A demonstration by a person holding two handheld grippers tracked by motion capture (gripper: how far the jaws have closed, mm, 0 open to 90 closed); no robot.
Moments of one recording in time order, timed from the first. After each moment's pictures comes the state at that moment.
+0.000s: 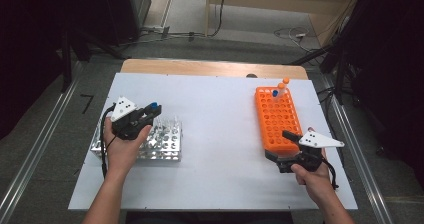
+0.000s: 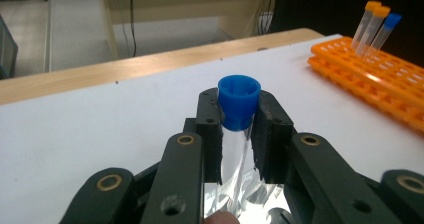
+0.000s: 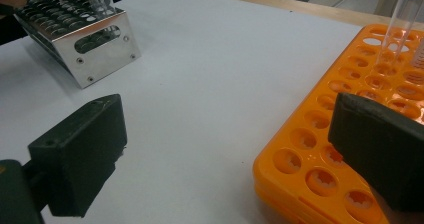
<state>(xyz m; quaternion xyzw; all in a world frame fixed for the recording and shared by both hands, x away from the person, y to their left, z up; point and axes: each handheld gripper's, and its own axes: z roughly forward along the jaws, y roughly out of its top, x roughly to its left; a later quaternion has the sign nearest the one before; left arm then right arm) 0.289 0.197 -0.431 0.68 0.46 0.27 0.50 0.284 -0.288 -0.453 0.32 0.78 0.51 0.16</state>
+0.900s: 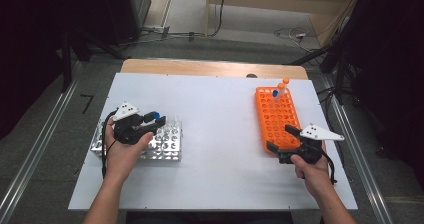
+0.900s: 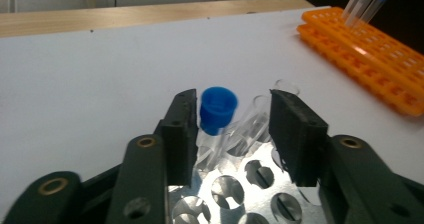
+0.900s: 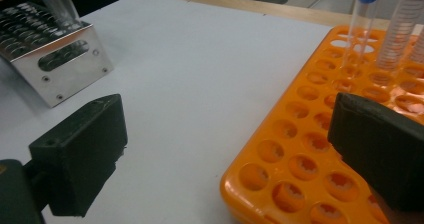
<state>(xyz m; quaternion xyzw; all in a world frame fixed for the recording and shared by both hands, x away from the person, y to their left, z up) 0.282 0.198 -0.438 0.69 0.48 0.20 0.50 0.303 -0.290 -0.451 0.35 0.77 0.51 0.17</state>
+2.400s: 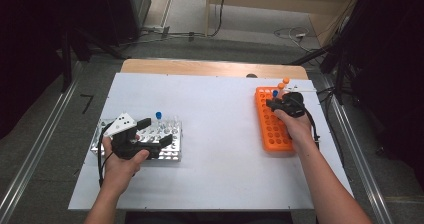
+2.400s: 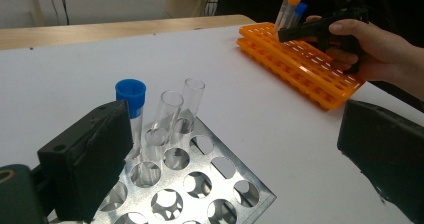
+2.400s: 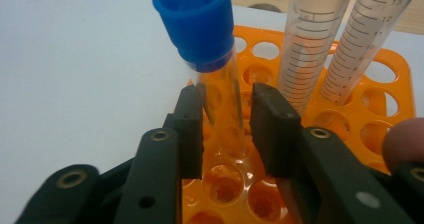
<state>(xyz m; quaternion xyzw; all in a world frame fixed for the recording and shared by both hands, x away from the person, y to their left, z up) 0.247 0.189 -0.432 0.69 0.43 0.17 0.55 0.439 -0.264 -0.455 0.49 0.76 0.38 0.21</state>
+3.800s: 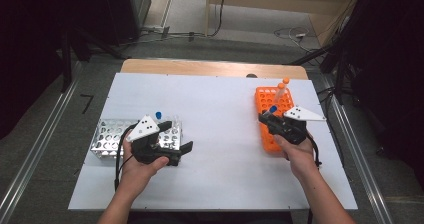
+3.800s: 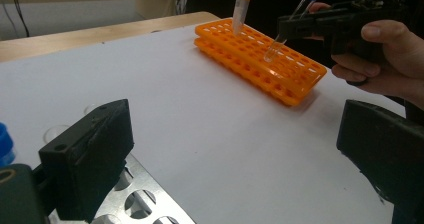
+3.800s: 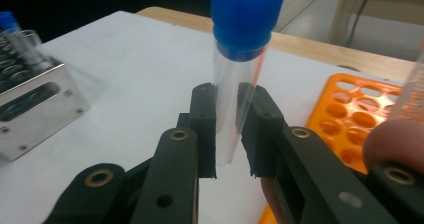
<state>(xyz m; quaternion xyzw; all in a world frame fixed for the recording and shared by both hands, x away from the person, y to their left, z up) 0.242 0.139 -0.423 0.72 0.37 0.16 0.56 0.332 -0.244 -0.433 0.36 0.76 0.51 0.20</state>
